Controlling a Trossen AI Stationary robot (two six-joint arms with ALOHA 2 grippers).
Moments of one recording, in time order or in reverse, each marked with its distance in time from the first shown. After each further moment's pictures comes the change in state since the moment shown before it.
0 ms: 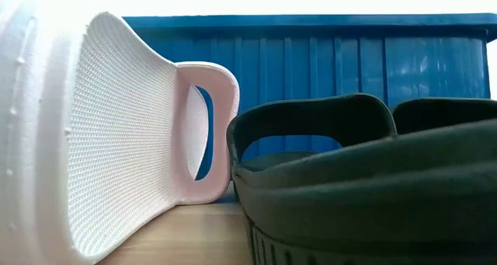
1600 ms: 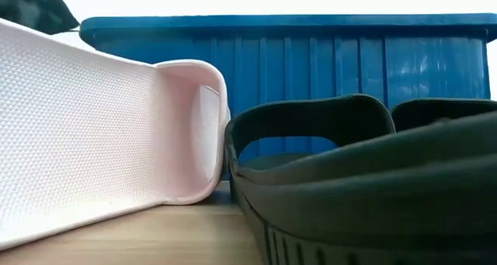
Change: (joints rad) left arm 0.089 -0.037 0.002 -0.096 0.147 0.137; right arm -0.029 0.000 0.000 0.010 0.045 0.000
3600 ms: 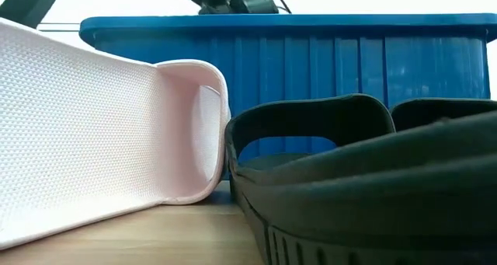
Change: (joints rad) left arm 1.033 0.198 0.469 0.130 -0.361 1.068; right arm -0.027 -0.408 0.119 0.001 0.630 0.007
